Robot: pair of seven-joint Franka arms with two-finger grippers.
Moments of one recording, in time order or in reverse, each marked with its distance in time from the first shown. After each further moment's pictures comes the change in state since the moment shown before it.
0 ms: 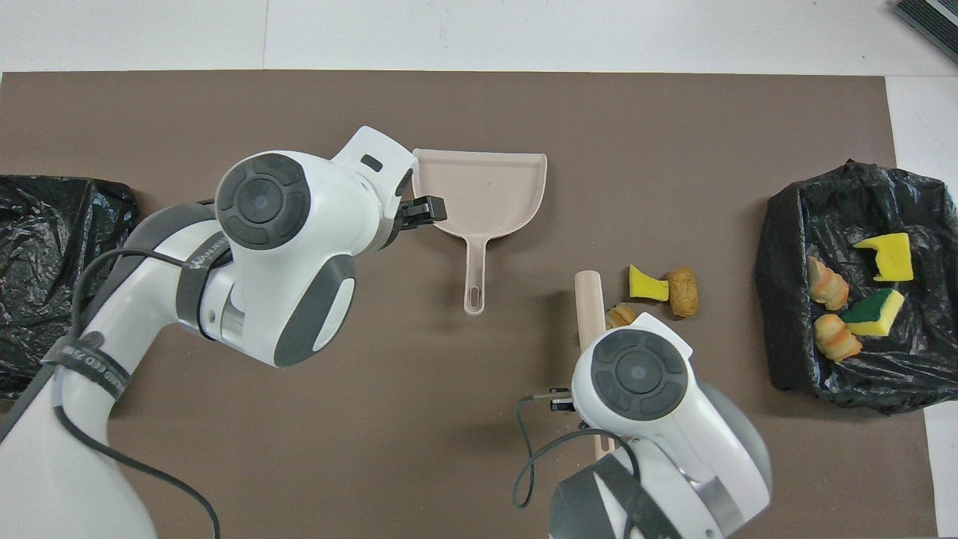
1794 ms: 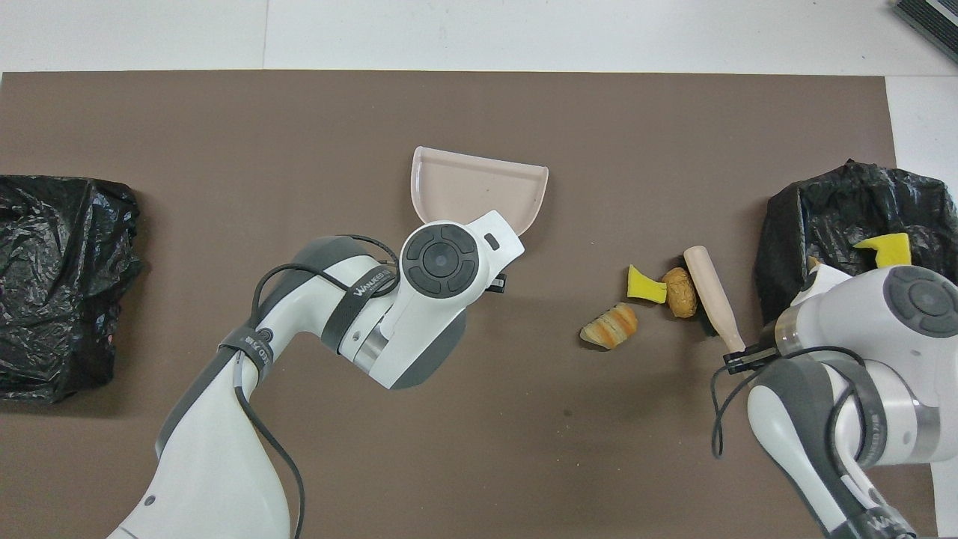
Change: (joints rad) left arm -0.154 0.132 0.012 0.003 0.105 -0.038 0.160; right arm -0.493 -0.007 0.008 -0.171 0.008 0.205 -0.683
